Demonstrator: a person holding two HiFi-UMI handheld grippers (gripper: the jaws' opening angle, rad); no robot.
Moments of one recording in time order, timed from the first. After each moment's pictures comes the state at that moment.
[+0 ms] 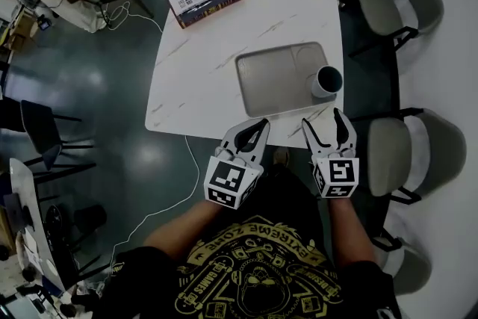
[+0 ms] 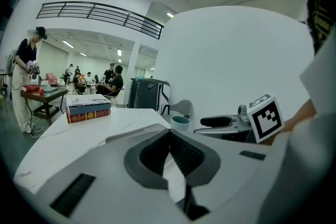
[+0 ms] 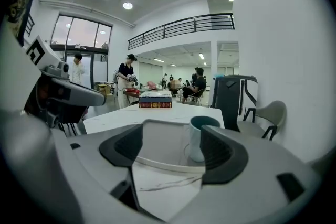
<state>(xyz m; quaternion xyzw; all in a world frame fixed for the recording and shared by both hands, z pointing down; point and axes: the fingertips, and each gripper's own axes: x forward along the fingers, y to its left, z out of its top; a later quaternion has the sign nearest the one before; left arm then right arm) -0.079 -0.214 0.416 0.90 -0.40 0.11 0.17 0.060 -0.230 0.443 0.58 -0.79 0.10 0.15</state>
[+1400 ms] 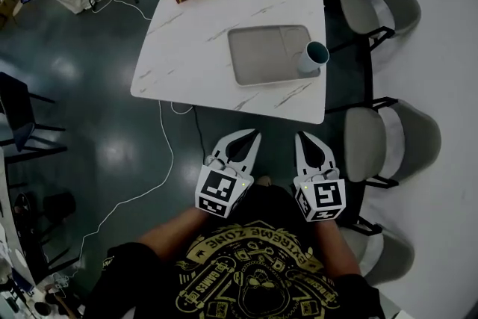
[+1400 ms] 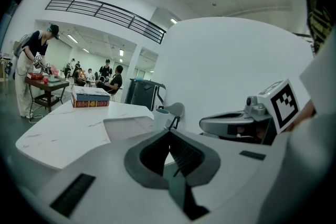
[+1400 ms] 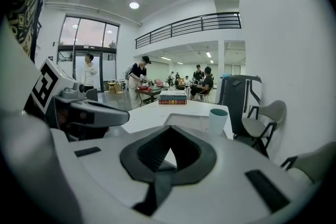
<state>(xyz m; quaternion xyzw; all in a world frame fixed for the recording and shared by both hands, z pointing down) -0.095 -0.088 0.412 0.90 -0.38 0.07 0.18 0.006 -0.083 0.405 0.55 -0.81 0.10 0.17</state>
